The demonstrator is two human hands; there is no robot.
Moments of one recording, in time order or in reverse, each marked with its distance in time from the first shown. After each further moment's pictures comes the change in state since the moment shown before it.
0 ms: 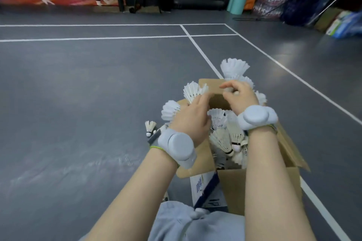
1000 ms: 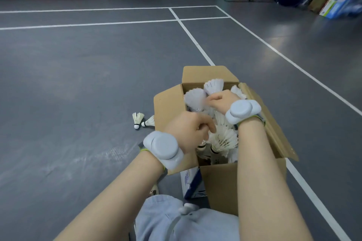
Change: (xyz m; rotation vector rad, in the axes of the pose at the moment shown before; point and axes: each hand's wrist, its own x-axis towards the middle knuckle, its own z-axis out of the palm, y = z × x) left_hand 0.011 0.006 0.040 -0.180 -0.273 -0.039; right_hand 0.019 0.043 0.003 -0.222 -0.434 0.137
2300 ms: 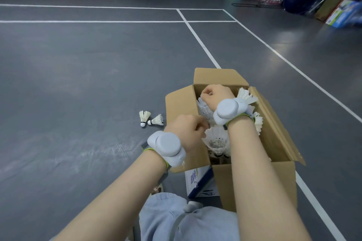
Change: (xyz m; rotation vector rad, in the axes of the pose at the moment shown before) left_hand -0.017 -0.025 -0.012 -0.005 0.025 -0.189; right_hand -0.001 -0.059 0.027 -0.137 0.143 -0.009
